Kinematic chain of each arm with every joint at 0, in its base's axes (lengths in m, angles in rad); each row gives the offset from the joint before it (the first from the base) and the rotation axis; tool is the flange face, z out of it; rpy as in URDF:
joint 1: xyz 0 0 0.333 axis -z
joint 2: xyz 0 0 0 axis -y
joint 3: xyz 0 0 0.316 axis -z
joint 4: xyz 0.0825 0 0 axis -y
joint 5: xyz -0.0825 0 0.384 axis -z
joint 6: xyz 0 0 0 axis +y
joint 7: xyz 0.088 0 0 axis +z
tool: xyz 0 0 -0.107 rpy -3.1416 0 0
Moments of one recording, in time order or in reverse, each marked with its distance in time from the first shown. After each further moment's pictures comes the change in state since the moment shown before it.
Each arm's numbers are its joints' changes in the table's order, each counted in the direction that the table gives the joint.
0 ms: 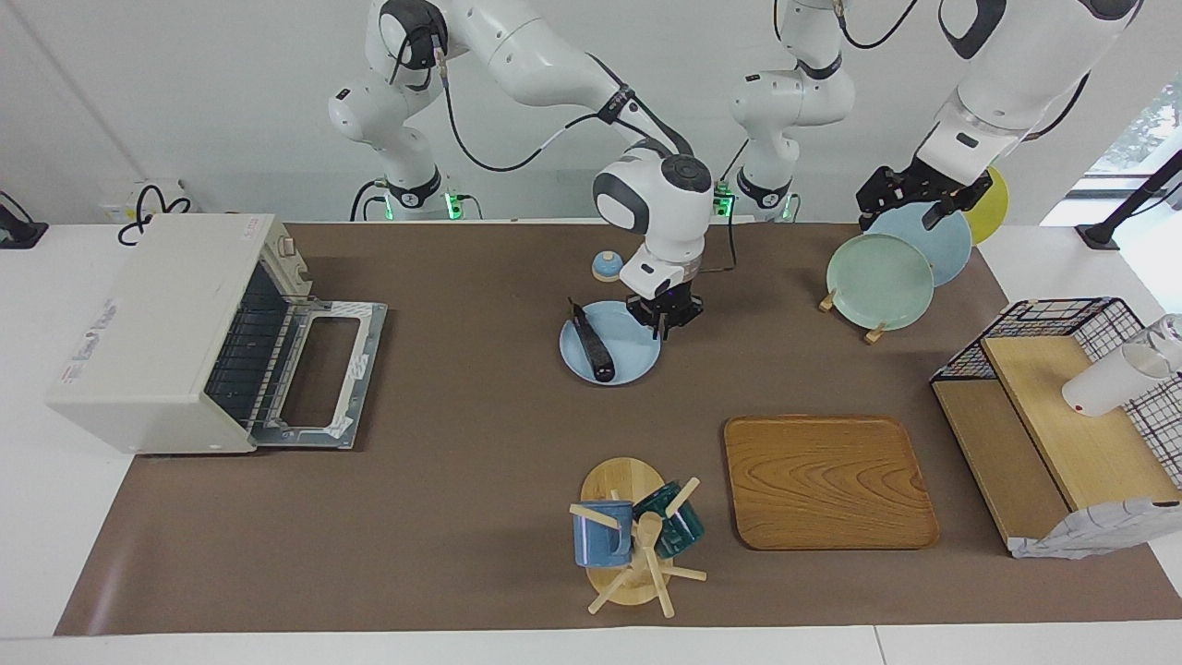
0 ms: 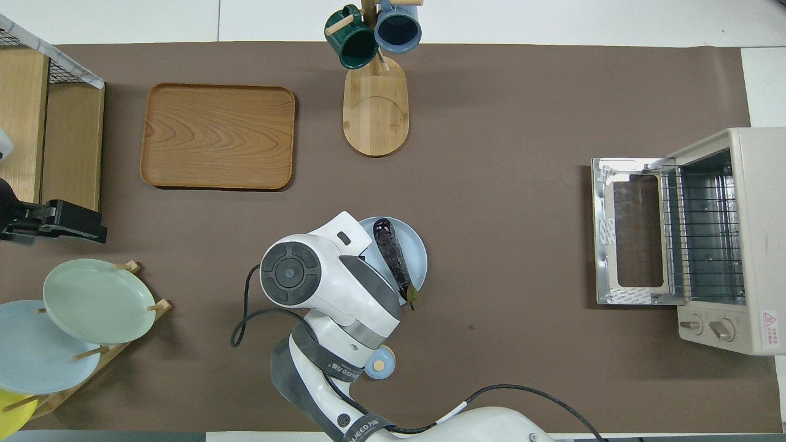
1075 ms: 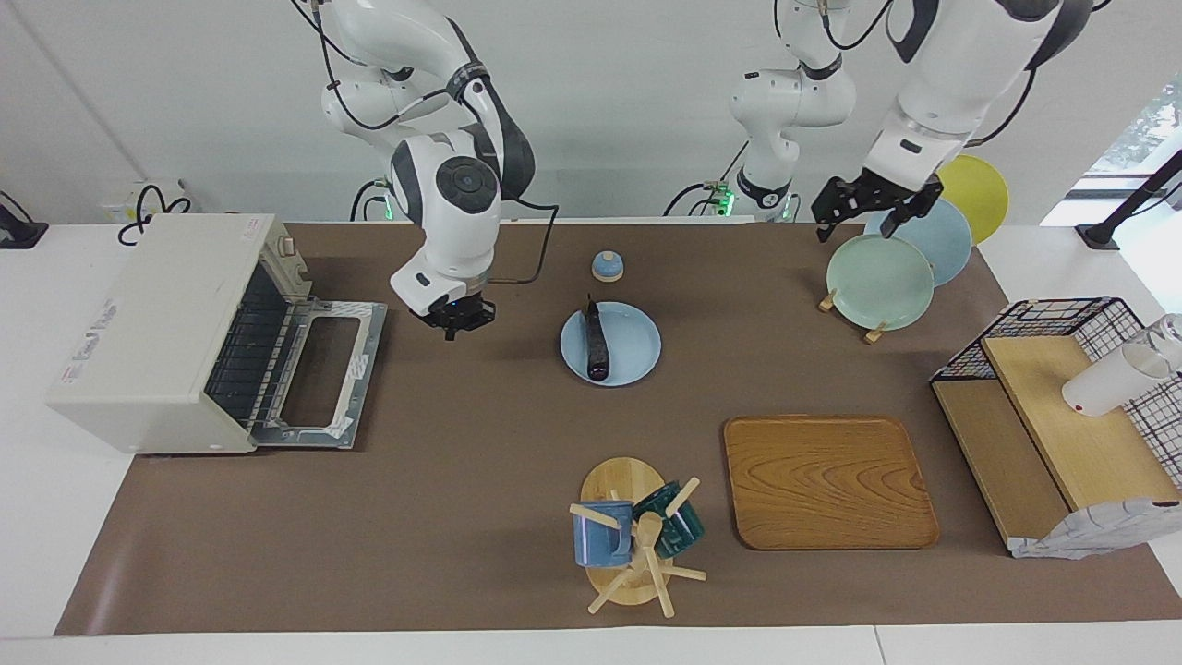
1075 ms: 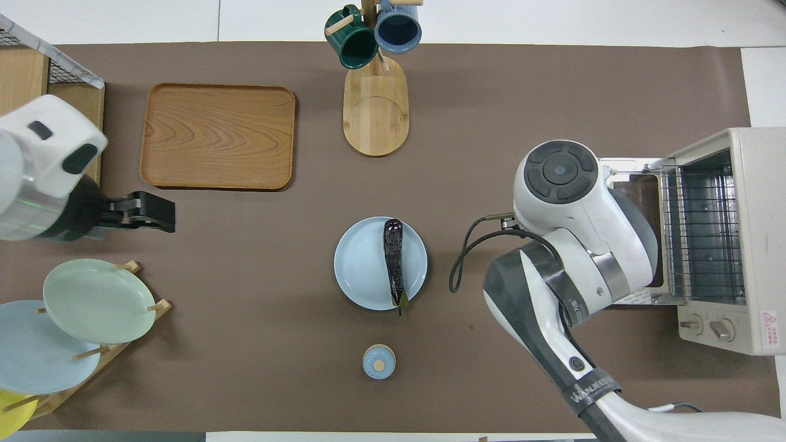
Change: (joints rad) left arm 0.171 0.001 0.025 -0.065 0.014 -0.132 0.282; right arm 0.463 0.409 0.025 -0.422 0.217 0.226 0.493
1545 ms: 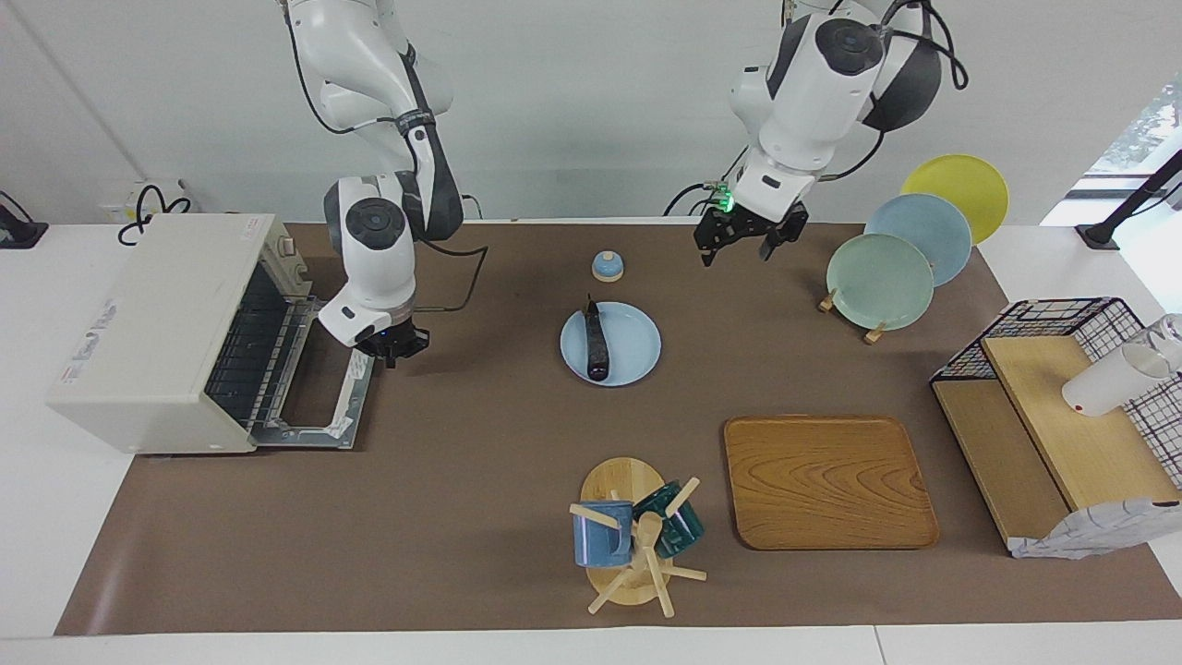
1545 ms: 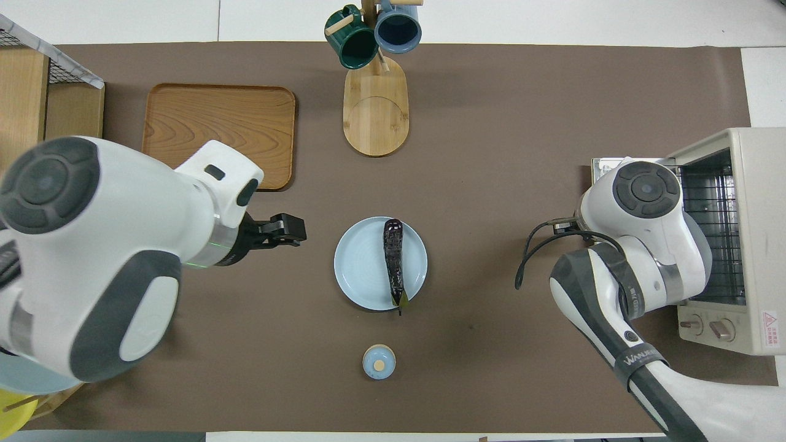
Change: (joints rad) left arm 0.215 -0.010 0.006 -0.203 0.108 -0.299 0.272; right arm 0.197 0.007 -0.001 -0.193 0.011 -0.288 0.190
